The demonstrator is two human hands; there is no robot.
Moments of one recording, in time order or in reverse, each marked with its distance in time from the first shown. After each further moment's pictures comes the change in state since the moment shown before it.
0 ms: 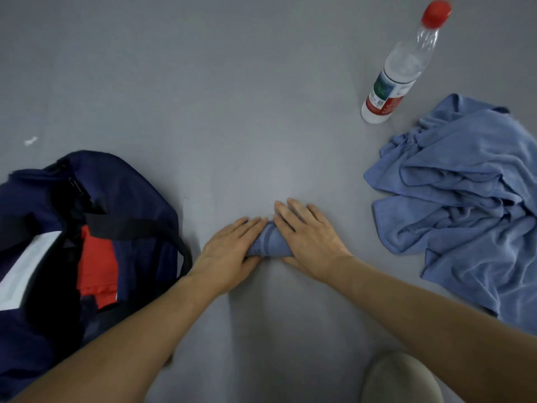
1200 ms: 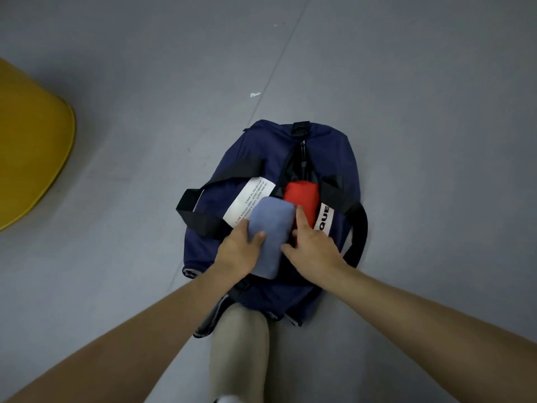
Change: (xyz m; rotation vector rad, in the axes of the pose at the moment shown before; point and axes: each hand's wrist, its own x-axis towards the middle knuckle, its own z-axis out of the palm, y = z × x) left_hand -0.229 -0.135 -0.097 -0.643 0.251 -1.150; right_hand 0.133 -0.303 -0.049 0.605 -0.467 0.138
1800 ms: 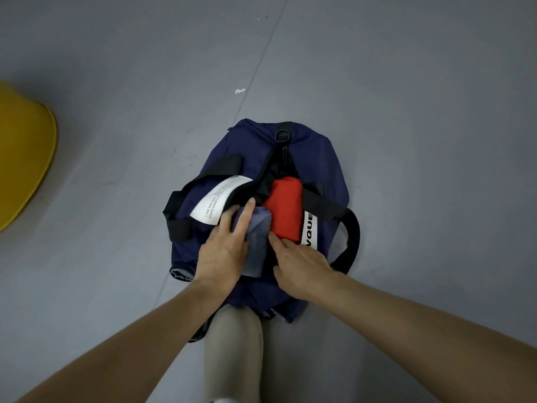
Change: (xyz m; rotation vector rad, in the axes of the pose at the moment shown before) left_hand -0.006 -0.021 0.006 0.576 0.324 0.531; right_hand -0.014 0.012 0.018 -0.309 -0.176 -0.181
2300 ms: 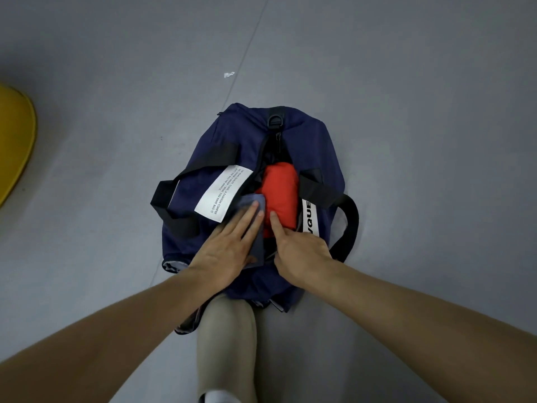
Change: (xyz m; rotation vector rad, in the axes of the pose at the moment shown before) left_hand -0.002 -0.020 0.032 0.280 -0.261 0.433; right_hand 0.000 0.007 0.001 -0.109 0.032 0.085
